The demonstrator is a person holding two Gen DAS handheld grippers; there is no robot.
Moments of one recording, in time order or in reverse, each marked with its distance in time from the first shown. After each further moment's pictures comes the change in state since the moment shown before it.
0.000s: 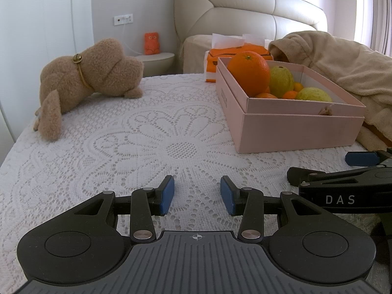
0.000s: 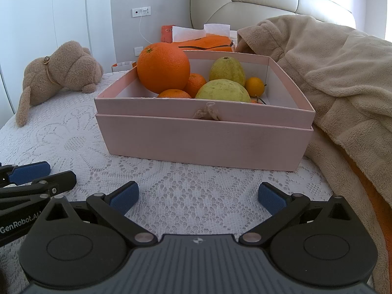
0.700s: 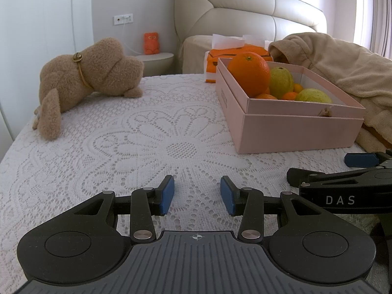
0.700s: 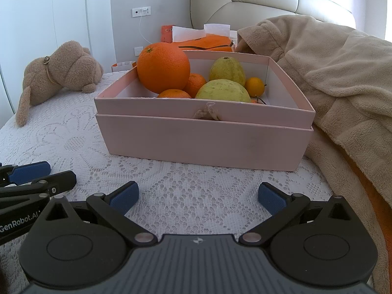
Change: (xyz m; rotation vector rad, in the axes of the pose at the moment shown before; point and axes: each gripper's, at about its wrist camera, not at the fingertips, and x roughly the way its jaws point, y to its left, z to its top) left arm 0.000 0.001 0.000 -0.009 -0.001 -0.006; right arm 0.000 0.000 0.000 0.000 0.000 0.000
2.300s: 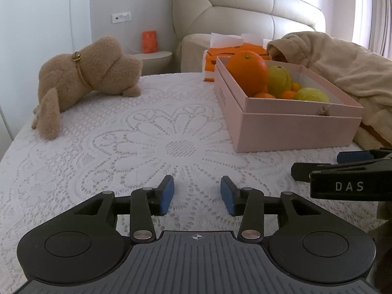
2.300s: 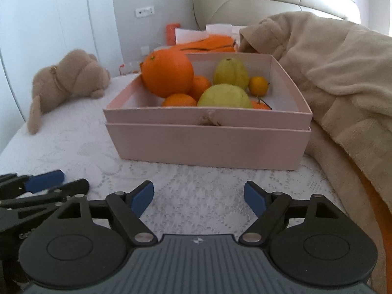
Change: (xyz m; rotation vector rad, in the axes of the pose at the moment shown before) left arm -0.001 0.001 -0.001 0.000 0.005 -0.009; right arm -0.006 -0.005 0.010 0.026 0.033 0.049
